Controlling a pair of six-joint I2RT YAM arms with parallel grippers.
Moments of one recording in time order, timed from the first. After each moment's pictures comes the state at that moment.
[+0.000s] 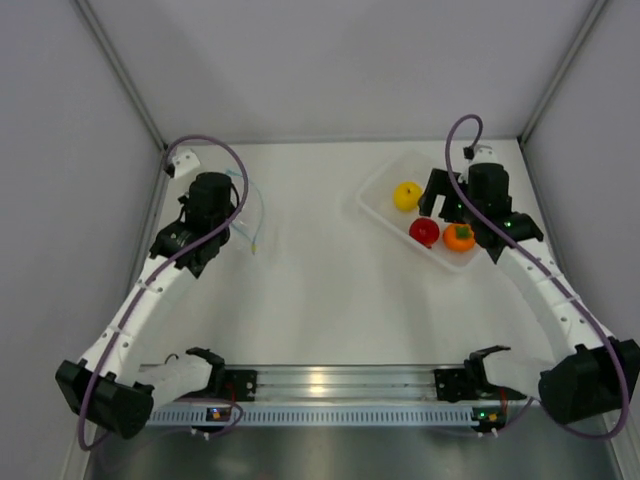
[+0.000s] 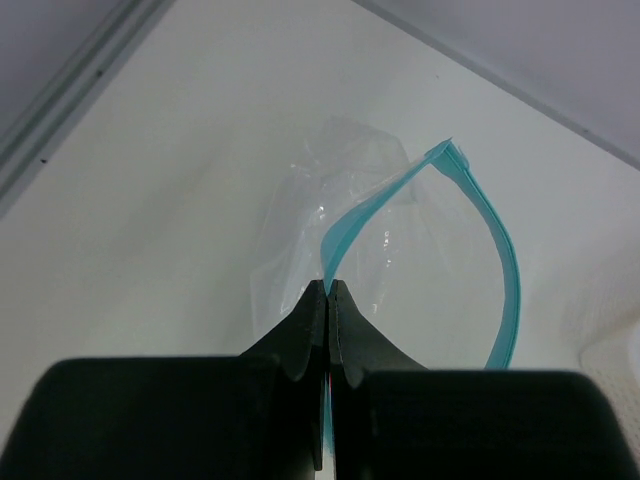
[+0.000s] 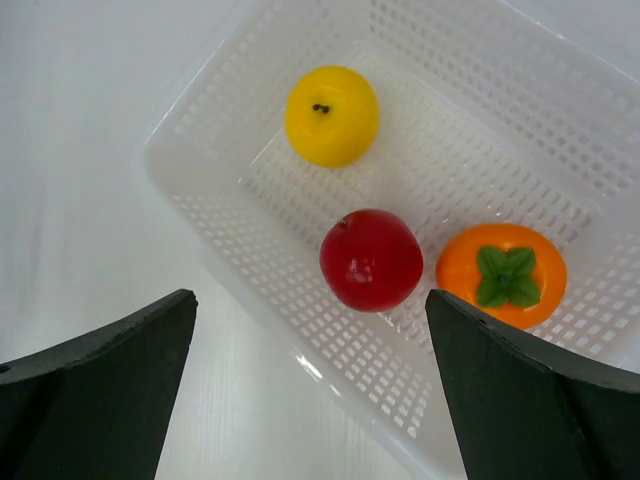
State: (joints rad) left arm -0.40 1.08 1.13 -0.55 -0.62 -0.63; right arm 0.24 1.19 1.08 -0.45 0.08 0.32
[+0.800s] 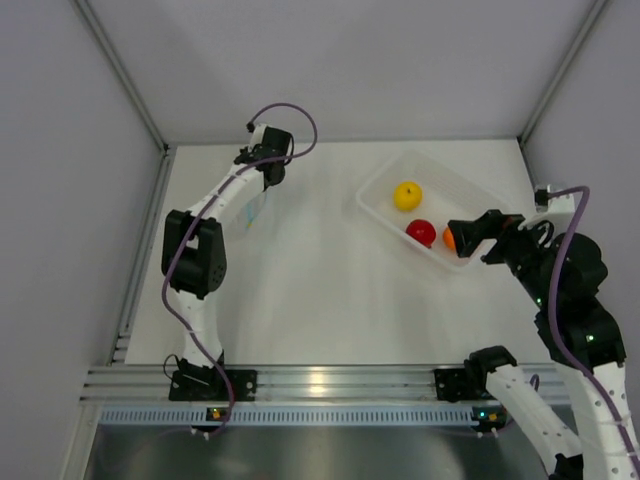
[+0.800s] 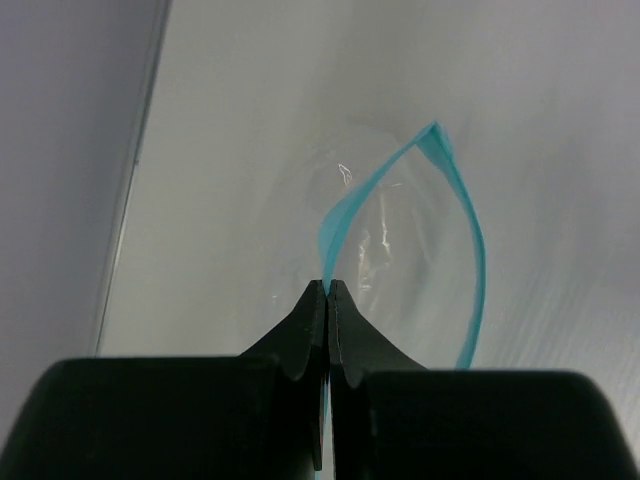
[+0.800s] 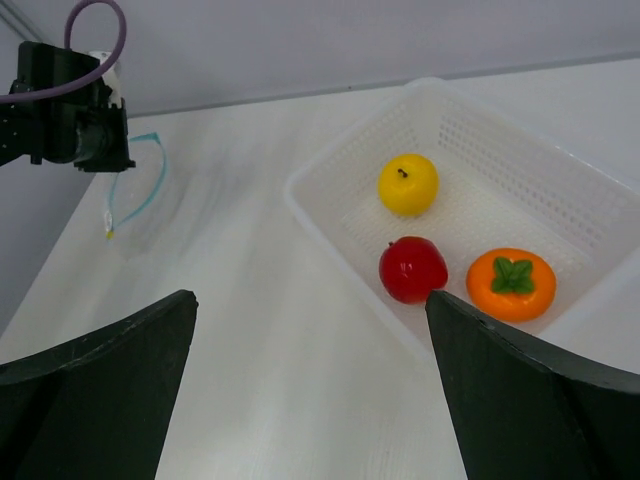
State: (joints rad) left arm -0.33 2.00 1.72 -0.59 -0.76 -0.20; right arm 0.24 0.56 1.06 -0.63 -0.05 0.32
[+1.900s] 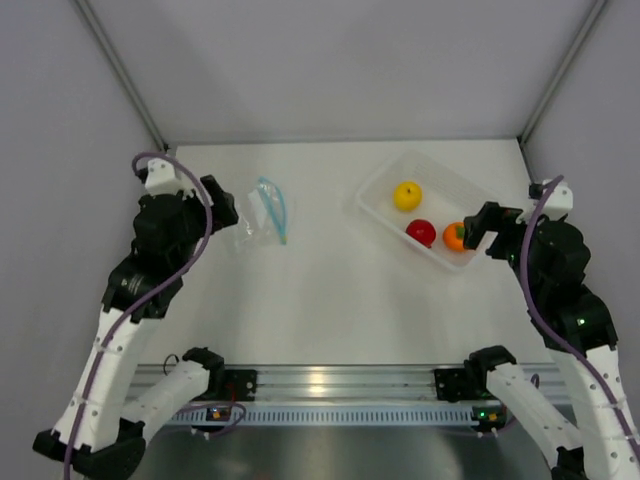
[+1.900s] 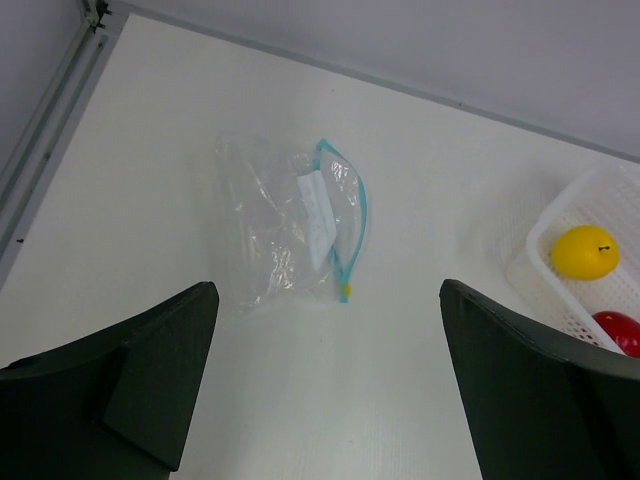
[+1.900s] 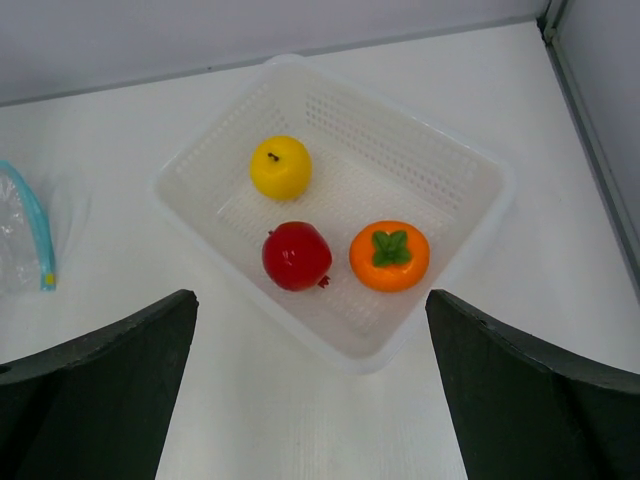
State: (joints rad) left arm -0.35 0.92 1.24 -0.63 -0.36 -0.42; right arm 0.26 0.64 1.06 -0.69 0.23 0.23
